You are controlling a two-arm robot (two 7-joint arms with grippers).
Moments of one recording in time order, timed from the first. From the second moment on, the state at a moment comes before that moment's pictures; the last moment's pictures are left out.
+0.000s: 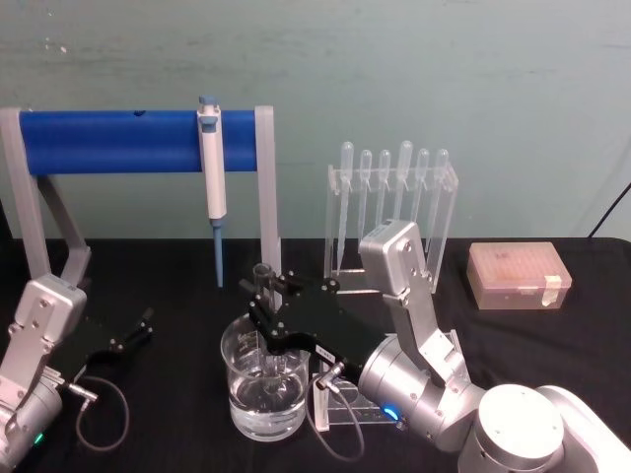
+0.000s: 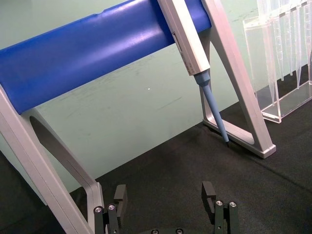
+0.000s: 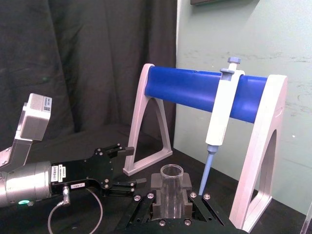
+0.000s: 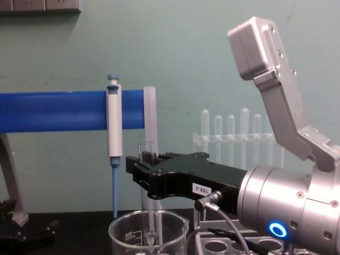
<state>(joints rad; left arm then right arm) -0.20 0.60 0.45 -1.41 -0.25 -0.12 0.03 0.27 0.21 -0.51 -1.56 0.25 0.04 0.34</state>
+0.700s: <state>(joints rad) -0.20 0.60 0.45 -1.41 -0.25 -0.12 0.03 0.27 0.21 -0.51 -1.56 0.25 0.04 0.34</state>
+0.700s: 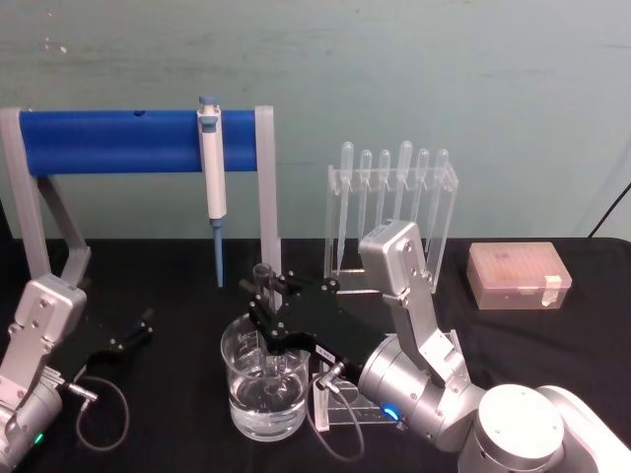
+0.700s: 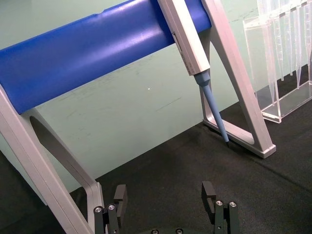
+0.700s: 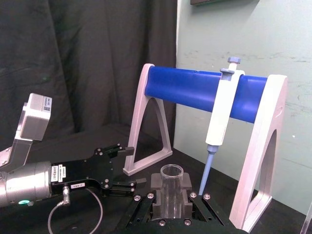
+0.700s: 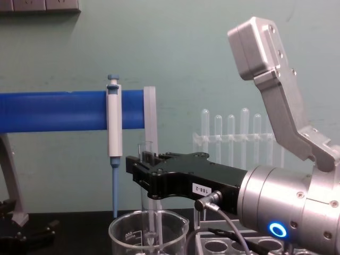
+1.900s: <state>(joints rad) -0.20 0.60 0.45 -1.41 -0.25 -0.12 0.03 0.27 0.21 -0.51 -1.56 0.25 0.04 0.34</state>
